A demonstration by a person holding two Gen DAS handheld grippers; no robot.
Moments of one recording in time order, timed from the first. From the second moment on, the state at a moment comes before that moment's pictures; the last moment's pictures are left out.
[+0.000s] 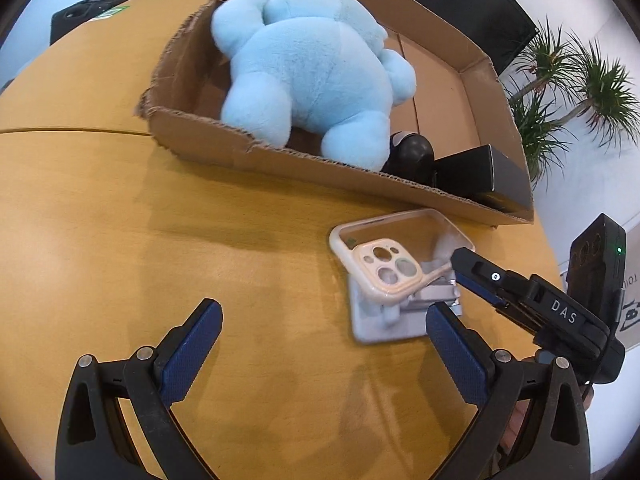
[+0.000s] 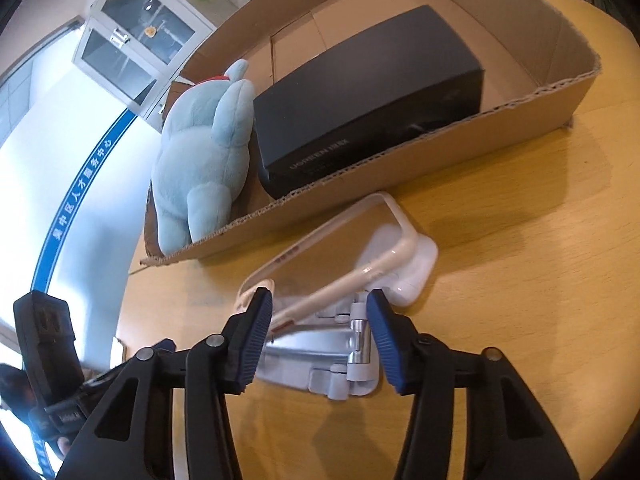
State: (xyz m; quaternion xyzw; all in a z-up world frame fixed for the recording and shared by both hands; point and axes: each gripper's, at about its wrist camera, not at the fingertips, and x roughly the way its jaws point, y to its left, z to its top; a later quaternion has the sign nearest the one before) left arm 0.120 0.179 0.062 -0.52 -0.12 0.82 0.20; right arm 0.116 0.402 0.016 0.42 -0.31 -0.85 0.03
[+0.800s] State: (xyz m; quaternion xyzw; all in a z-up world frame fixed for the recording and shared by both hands) left arm 0.162 0.201 0.064 -0.54 -0.11 0.79 0.29; right arm 0.177 0.430 0.011 0.48 -0.29 -0.79 0.26
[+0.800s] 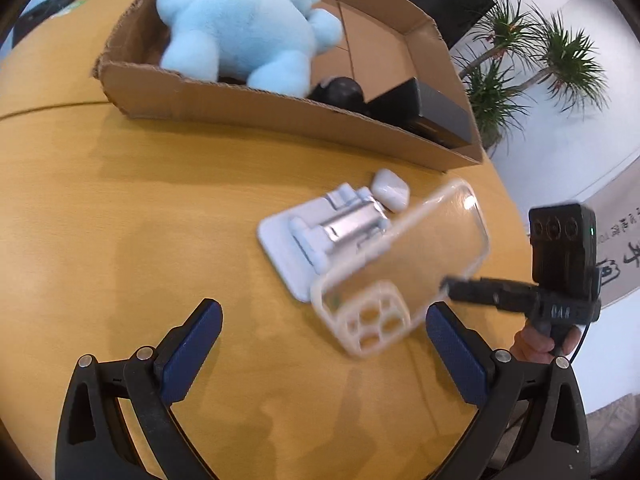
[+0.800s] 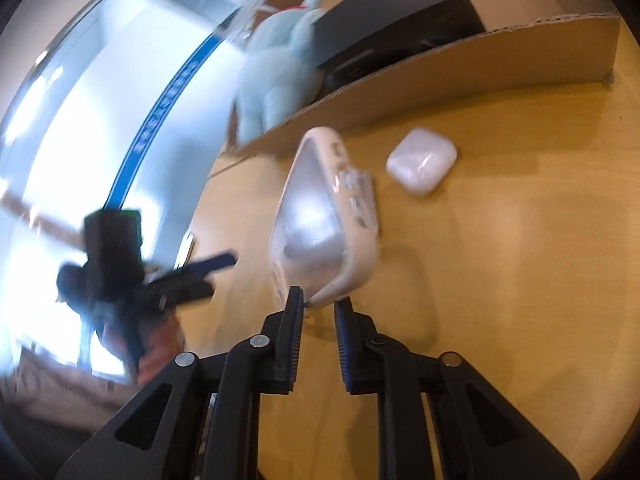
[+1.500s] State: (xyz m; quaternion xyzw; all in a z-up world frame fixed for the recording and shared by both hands) left arm 0.165 0.249 0.040 -0.56 -0.10 0.76 0.32; right arm 0.184 0.423 -0.004 0.51 -0.22 -0.81 0.19
